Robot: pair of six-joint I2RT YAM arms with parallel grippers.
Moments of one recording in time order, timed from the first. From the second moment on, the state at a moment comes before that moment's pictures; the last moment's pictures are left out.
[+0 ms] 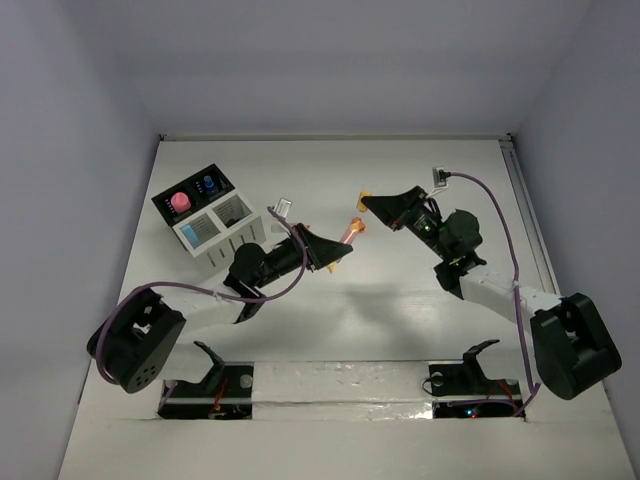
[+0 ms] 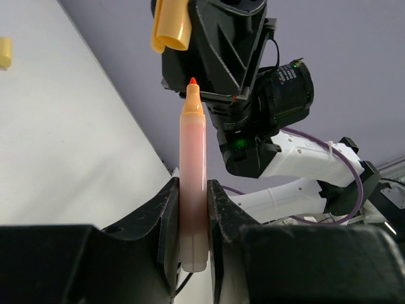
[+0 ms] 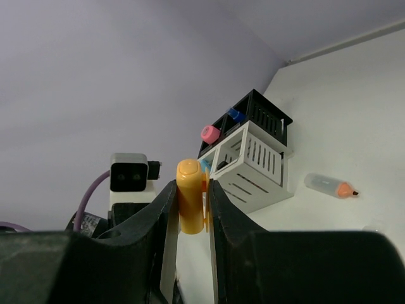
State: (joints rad) left arm -0.69 1.32 0.40 1.16 0.42 -1.19; right arm 0.44 1.27 0.57 0.96 -0.33 1.02
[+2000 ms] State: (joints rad) left arm -0.70 1.33 0.42 1.16 0.40 -1.15; right arm 0.49 1.21 0.51 1.04 -0.29 1.08
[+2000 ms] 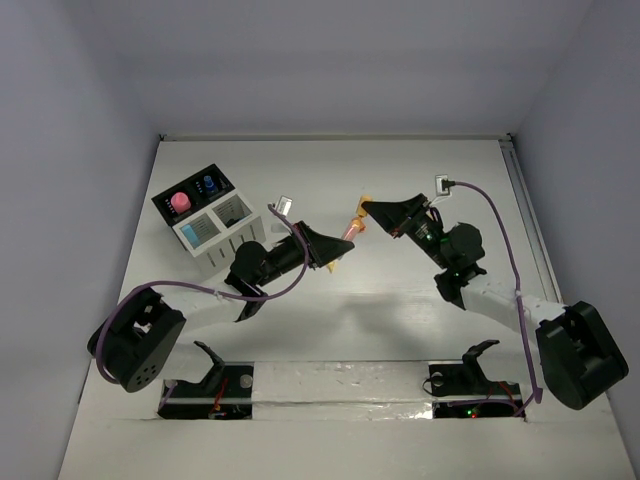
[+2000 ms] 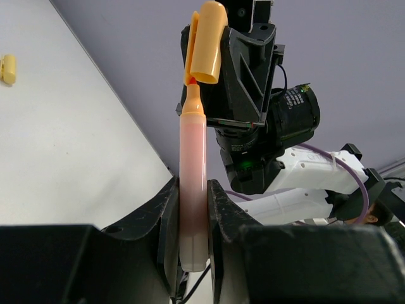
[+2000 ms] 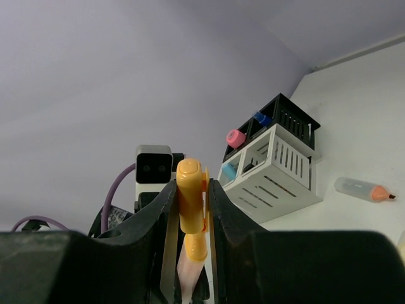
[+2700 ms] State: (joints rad) left arm -0.70 1.33 0.42 1.16 0.40 -1.14; right arm 0.51 1.21 0.48 1.07 -0.27 1.08
